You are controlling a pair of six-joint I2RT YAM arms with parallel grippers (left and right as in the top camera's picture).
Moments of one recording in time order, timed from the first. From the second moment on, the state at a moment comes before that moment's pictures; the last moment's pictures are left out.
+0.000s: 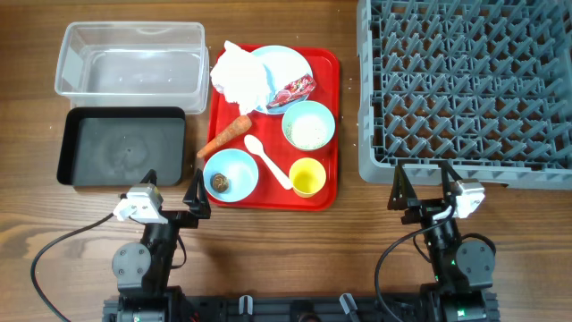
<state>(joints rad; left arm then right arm) 0.03 0.01 0.01 -0.06 0.15 -0.32 0.09 0.01 0.01 0.00 -0.06 0.26</state>
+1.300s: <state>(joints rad) 0.03 0.01 0.01 -0.06 0.11 -0.32 0.09 0.01 0.01 0.00 -0.06 0.26</state>
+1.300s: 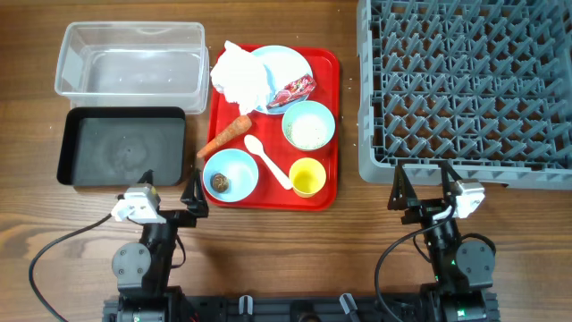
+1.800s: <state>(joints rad) 0.04 0.02 0.01 0.24 0.04 -0.32 0.09 0.02 0.01 0.33 -0.01 0.35</state>
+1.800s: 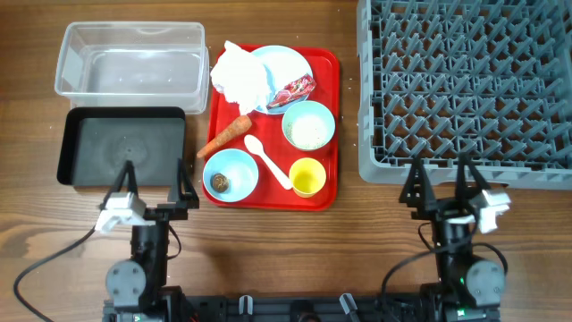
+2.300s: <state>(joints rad) 0.04 0.25 0.49 0.04 0.18 -0.24 0.08 0.13 0.23 0.63 -0.03 0.27</state>
